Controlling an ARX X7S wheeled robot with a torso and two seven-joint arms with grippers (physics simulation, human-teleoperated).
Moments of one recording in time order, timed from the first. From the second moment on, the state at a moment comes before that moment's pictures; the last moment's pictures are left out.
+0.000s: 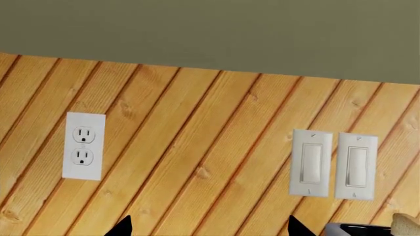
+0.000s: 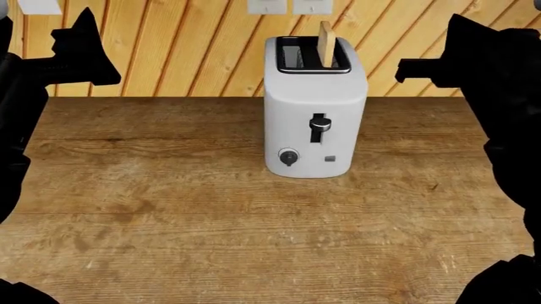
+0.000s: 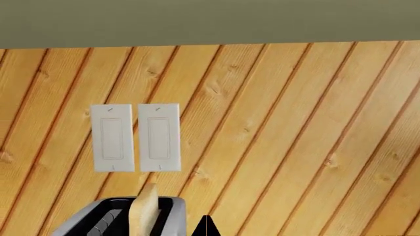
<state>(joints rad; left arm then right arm) -0.92 -0.34 -0.30 0.64 -0.60 -1.26 -0.17 1.01 0.30 0.19 -0.58 0.50 1.35 0.13</state>
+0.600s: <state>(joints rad) -0.92 -0.34 -0.30 0.64 -0.62 -1.26 -0.18 0.98 0.28 0.27 -0.70 0.68 1.54 0.14</state>
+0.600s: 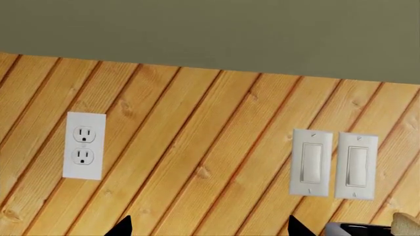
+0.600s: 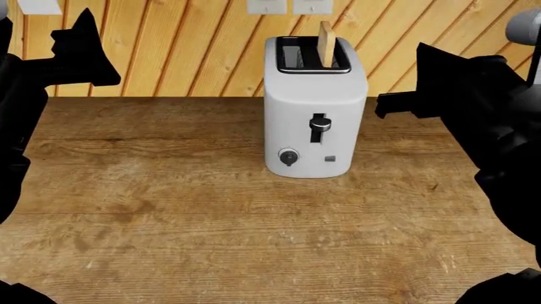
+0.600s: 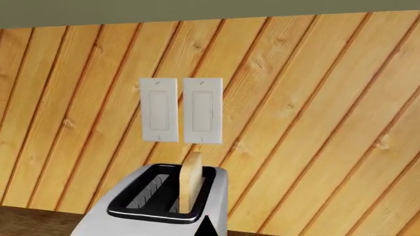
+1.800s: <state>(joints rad) -0.91 -0.35 -0.30 0.64 -0.66 -1.26 -0.21 1.00 0.34 0.31 -0.58 1.52 1.51 1.05</state>
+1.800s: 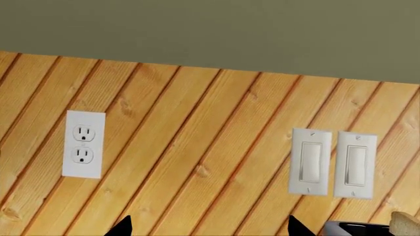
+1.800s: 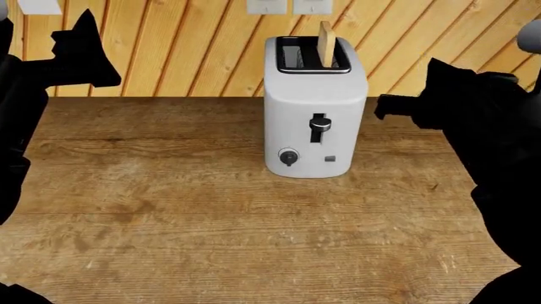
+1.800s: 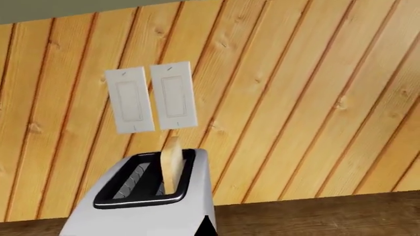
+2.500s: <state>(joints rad) -0.91 -0.36 -0.30 0.64 -0.68 -1.26 -0.22 0.93 0.38 0.19 -0.60 1.93 1.39 1.31</state>
